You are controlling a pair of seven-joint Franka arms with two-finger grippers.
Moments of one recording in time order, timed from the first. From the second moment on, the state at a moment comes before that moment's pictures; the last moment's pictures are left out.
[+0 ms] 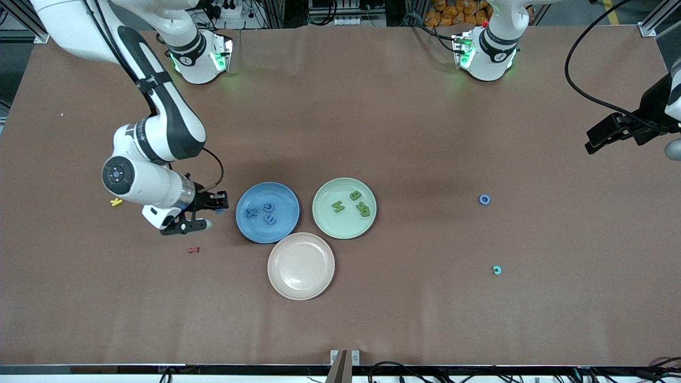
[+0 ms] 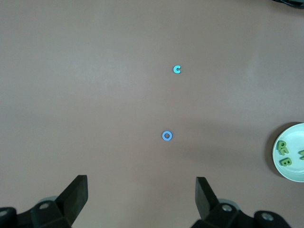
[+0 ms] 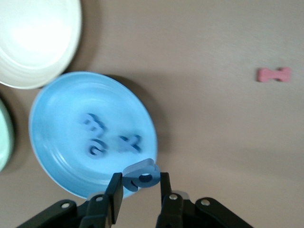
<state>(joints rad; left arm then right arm) 0.04 0.04 -0.13 -1.47 0.04 1.56 -0.25 -0.02 0.41 0.29 -1.88 0.10 2.21 0.08</state>
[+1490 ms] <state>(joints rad) 0.04 0.05 -0.13 -1.47 0.04 1.55 -0.24 0.06 0.55 0.24 -1.75 0.07 2.26 0.20</state>
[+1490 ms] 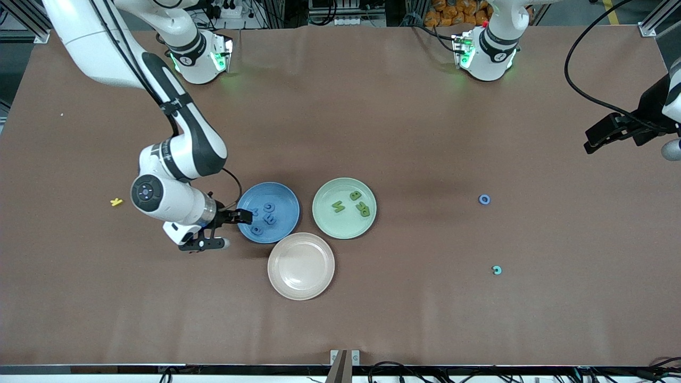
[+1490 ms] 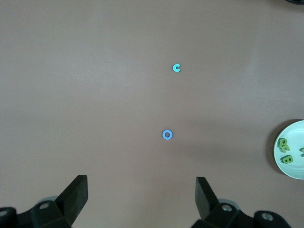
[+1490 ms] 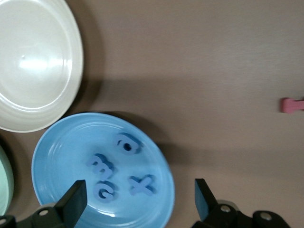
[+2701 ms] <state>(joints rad) 0.04 0.04 -0.14 -1.47 0.03 1.55 -0.24 -0.04 -0.05 0.18 -2.06 -0.11 2.04 0.16</state>
